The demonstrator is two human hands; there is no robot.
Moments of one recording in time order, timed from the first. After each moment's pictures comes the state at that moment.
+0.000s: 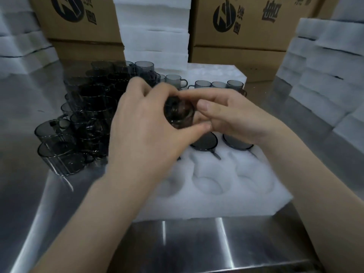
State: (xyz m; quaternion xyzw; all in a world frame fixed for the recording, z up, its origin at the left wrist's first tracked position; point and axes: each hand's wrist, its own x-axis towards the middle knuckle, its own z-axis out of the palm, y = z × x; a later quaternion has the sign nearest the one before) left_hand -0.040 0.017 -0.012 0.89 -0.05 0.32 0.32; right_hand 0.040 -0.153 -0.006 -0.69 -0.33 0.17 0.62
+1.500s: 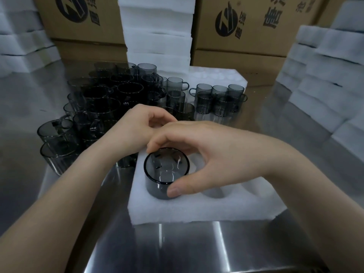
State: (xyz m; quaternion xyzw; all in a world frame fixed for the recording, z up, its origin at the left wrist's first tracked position) left_hand 0.018 0.064 -0.026 0.86 -0.19 0.04 0.46; right_hand -0.028 -0.112 0.027 -0.86 -0.42 0.16 0.24
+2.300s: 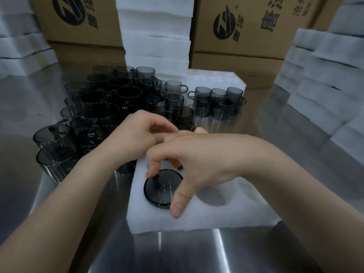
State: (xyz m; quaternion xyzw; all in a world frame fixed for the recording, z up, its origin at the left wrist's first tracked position) left_hand 0.027 0.065 -0.033 0.89 -0.16 0.04 0.43; right_hand -0.008 -0.092 0.018 -0.89 -0.41 0.20 0.09
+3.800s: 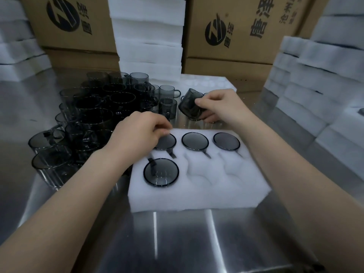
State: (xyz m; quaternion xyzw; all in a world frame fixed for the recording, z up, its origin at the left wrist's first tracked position) left_hand 0.041 0.053 -0.034 0.95 -0.11 0.13 0.26; right_hand 0.102 -0.163 -0.005 -0.84 -0.10 -0.04 0.53
